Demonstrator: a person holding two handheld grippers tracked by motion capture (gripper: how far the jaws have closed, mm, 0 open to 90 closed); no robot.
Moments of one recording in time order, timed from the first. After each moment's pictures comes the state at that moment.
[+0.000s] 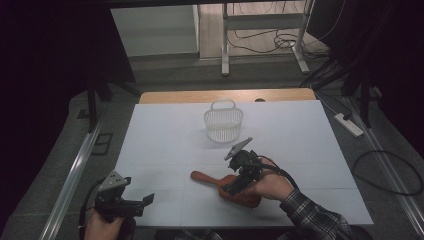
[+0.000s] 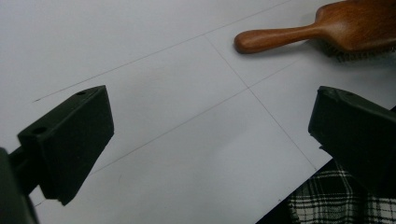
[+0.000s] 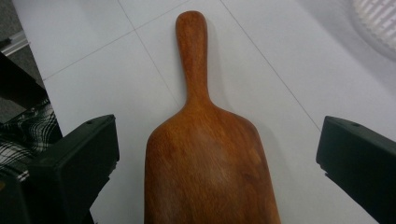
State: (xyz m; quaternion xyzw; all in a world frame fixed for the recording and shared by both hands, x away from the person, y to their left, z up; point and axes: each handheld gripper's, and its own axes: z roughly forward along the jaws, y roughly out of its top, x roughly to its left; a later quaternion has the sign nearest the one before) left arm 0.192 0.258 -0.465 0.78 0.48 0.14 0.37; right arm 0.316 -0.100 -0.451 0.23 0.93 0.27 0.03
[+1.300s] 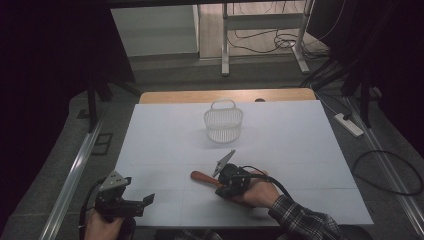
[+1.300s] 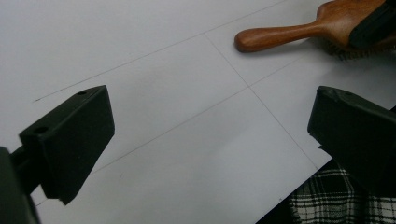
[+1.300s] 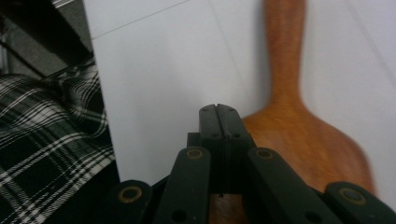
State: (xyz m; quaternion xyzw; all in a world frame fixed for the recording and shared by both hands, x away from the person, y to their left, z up) left arm 0.192 0.257 -0.465 0.79 0.48 0.14 0.36; right arm 0.299 -0.074 -0.479 0.14 0.96 0.24 -0.04
